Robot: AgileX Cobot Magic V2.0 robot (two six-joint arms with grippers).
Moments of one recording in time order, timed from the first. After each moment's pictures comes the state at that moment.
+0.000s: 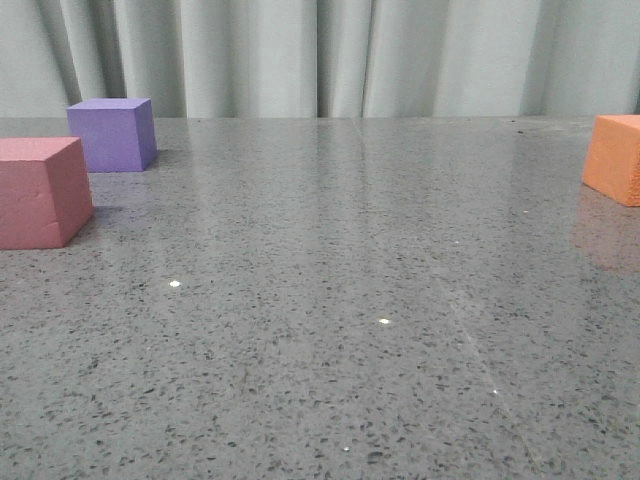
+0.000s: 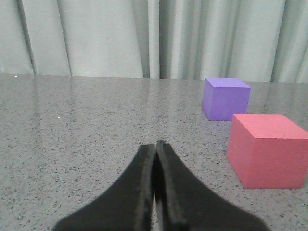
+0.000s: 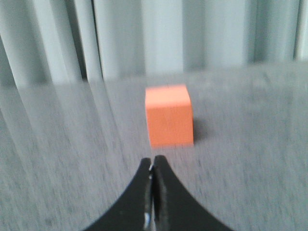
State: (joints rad) left arm 0.02 0.00 -0.01 0.15 0.07 -0.19; right arm 0.07 -0.01 0.03 -0.08 0.01 0.22
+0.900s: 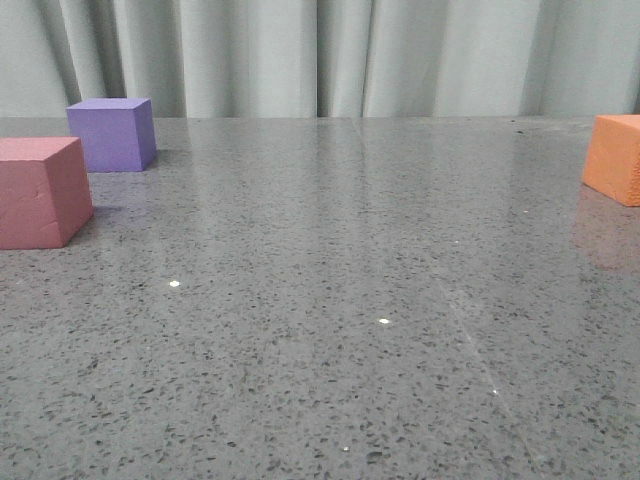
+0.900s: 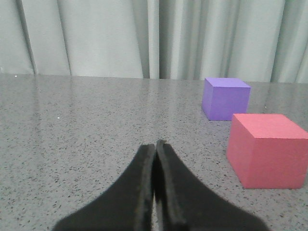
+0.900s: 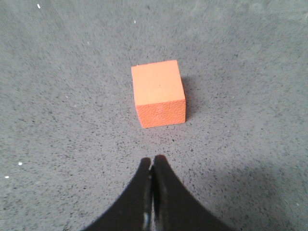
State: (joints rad) left arm 0.02 0.00 -0.01 0.15 0.07 -0.19; right arm 0.07 0.81 -0.83 -0.07 0.69 0.26
